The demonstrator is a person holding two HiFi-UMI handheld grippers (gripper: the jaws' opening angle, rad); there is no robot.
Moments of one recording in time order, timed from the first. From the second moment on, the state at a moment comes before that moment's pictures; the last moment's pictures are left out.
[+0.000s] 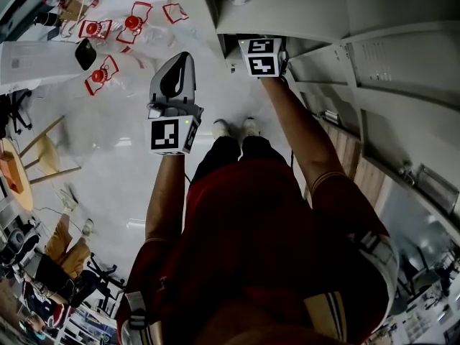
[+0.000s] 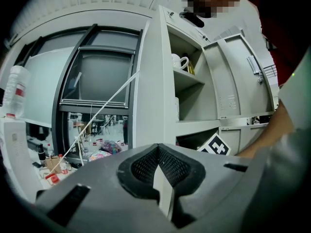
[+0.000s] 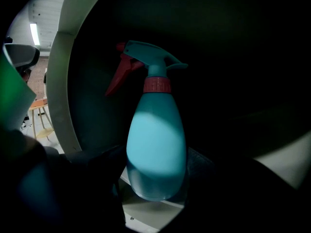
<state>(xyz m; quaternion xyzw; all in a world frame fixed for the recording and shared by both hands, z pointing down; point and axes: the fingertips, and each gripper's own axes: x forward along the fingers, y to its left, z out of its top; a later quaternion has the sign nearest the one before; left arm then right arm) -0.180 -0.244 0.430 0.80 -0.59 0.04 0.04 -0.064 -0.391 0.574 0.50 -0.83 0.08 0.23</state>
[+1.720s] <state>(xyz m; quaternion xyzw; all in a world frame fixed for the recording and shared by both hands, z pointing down) -0.145 -0.190 0.421 0.82 -0.57 0.05 0.06 -0.011 -0.288 0.599 0.47 -0.80 0.10 0.36</state>
